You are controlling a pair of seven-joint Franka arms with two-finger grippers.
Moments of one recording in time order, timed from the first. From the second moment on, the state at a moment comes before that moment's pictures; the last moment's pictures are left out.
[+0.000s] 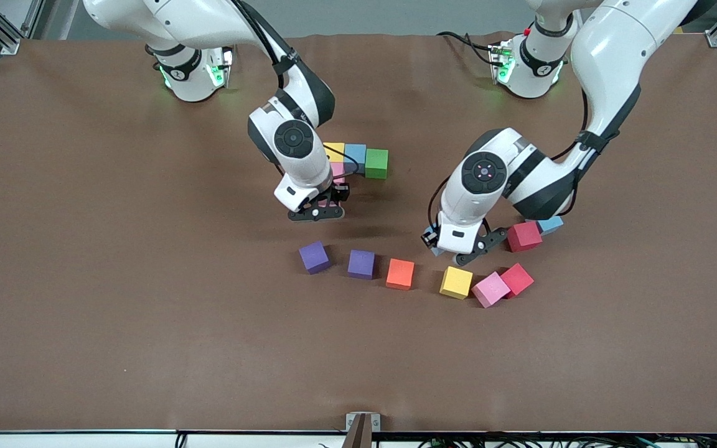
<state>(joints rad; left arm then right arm) 0.13 0.61 -0.78 -1.76 0.47 2.16 -1.43 0.66 0.48 0.08 -1.88 0.08 2.36 0.63</state>
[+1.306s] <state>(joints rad) 0.03 0.61 -0.79 -1.81 0.51 2.17 -2.54 0.68 0.51 0.08 -1.93 0.08 2.43 0.77</state>
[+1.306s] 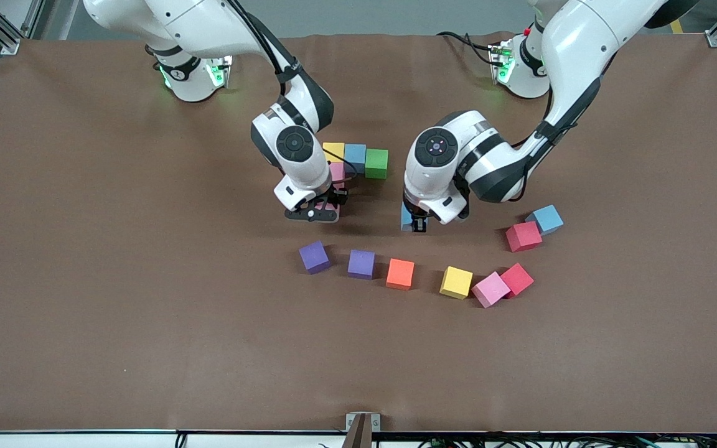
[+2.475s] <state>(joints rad) 0.00 0.63 -0.79 -1.86 0.59 2.24 -2.65 0.70 0.51 0.08 -1.96 0.08 2.49 0.80</state>
